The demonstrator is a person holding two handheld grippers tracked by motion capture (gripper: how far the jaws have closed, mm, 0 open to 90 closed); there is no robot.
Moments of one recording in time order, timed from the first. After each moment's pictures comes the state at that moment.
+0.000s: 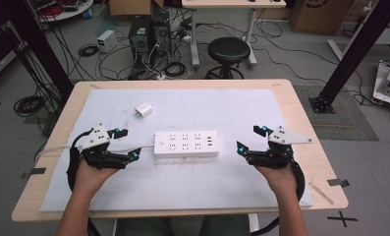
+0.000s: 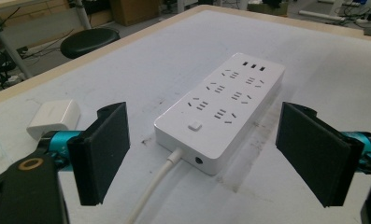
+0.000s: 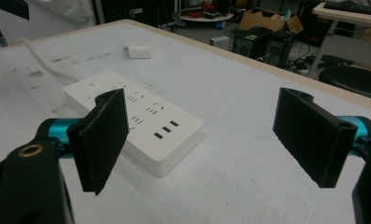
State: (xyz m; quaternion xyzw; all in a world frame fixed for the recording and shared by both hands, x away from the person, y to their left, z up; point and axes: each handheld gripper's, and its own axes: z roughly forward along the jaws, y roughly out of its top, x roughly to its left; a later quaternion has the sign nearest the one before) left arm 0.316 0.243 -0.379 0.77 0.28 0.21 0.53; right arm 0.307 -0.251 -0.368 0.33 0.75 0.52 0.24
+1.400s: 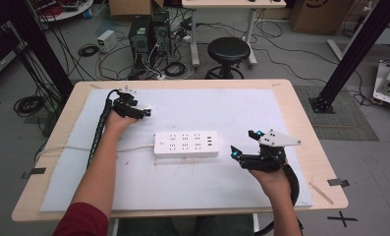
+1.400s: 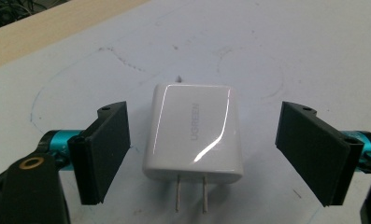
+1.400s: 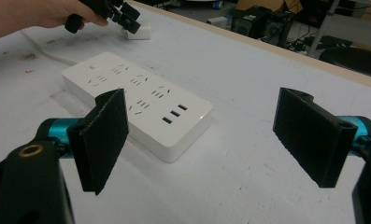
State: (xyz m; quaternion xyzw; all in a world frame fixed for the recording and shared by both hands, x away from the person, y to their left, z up) left arm 0.532 0.242 -0.436 0.81 0.39 0.17 0.39; right arm 0.301 -0.233 -0.373 0.35 0.77 0.48 0.24
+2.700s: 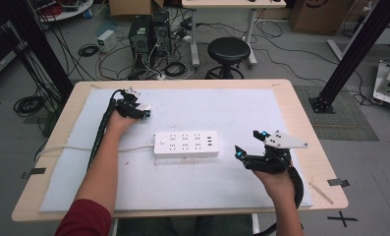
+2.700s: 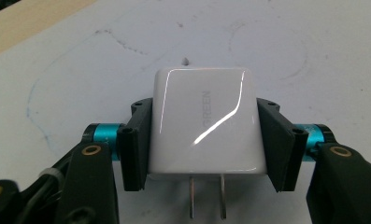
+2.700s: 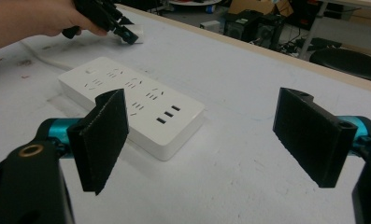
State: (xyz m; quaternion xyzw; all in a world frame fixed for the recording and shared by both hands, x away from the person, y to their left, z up) left arm 0.537 0.235 -0.438 0.84 0.38 0.18 0.34; right arm 0.294 -0.242 -0.368 0.36 0.76 0.49 0.25
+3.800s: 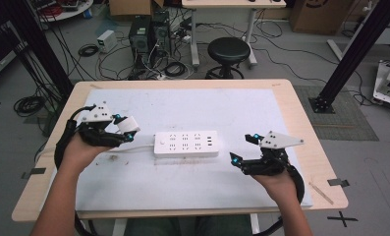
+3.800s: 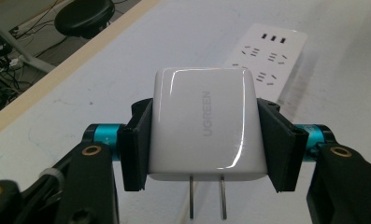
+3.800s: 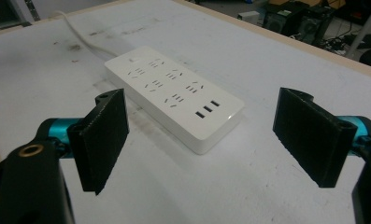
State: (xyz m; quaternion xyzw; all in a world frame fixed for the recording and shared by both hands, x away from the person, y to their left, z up) left arm 0.345 0.245 -0.333 0.85 0.23 0.20 0.43; right arm 0.291 -0.232 -0.361 0.31 0.79 0.49 0.19
